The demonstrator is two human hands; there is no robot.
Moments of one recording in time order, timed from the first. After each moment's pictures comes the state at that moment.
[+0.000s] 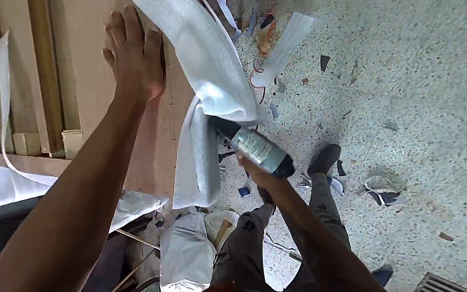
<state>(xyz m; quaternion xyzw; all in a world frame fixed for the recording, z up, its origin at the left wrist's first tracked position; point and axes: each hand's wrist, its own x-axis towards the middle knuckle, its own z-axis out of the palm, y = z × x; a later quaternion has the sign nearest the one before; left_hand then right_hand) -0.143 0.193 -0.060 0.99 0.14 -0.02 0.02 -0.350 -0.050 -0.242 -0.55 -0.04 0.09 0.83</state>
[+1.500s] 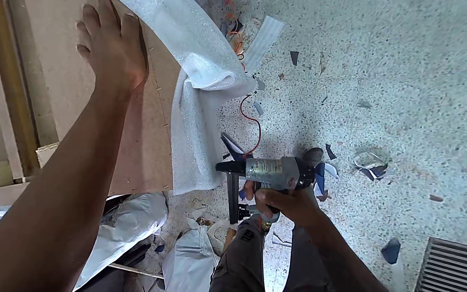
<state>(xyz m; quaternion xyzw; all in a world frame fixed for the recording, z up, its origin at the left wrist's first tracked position) -0.139 0.189 -0.065 0.99 0.13 0.00 0.03 -0.457 -0.110 -0.198 -0.37 -0.06 0.27 0.89</state>
